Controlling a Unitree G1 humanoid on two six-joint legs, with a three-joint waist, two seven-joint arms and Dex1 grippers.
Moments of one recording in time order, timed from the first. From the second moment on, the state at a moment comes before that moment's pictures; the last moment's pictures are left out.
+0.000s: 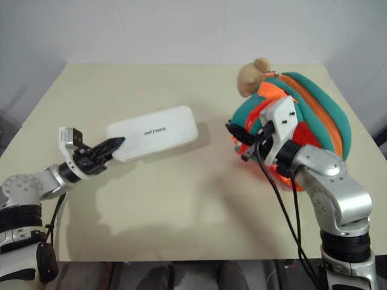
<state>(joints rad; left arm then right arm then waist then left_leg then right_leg) -0.61 0.64 0.42 0.49 -1.01 1.17 -0.89 -0.50 -0.64 -0.15 -0.51 0.64 0.73 0.62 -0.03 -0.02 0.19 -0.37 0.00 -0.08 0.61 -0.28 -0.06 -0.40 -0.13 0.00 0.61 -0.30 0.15</state>
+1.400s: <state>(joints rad) -0.70 0.80 0.44 0.41 -0.91 1.23 -1.11 -0.50 -0.86 -0.08 -0.65 0.89 0.66 1.11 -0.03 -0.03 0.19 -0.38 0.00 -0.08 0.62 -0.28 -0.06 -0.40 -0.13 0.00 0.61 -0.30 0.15</state>
